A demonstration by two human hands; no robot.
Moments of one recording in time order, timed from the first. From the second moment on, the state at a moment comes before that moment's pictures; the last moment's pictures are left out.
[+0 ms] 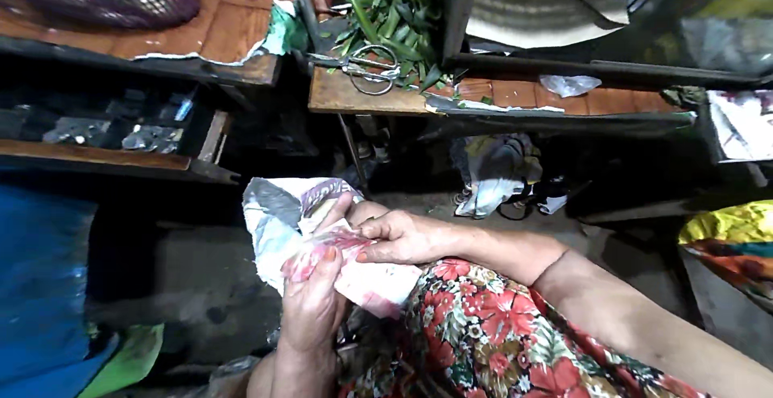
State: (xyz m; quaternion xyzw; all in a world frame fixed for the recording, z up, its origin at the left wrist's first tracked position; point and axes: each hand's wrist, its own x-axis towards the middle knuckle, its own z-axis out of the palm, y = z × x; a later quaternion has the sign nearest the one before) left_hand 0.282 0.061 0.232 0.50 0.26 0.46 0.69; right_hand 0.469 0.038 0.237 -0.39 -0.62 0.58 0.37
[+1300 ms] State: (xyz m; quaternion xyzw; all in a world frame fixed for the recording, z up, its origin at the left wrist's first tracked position) left_hand 0.320 0.050 0.246 0.50 0.37 0.33 0.71; right_hand 0.507 0.025 0.224 -0.37 -0.59 0.51 0.51
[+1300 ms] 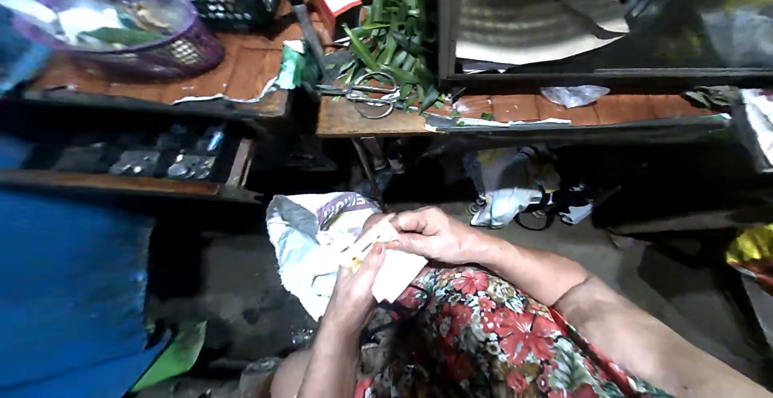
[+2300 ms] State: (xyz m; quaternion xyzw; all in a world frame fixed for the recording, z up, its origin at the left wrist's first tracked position) left_hand 0.315 0.061 0.219 0.68 0.29 0.45 0.51; right_hand 0.500 0.024 0.218 -0.41 -0.57 0.52 0.49
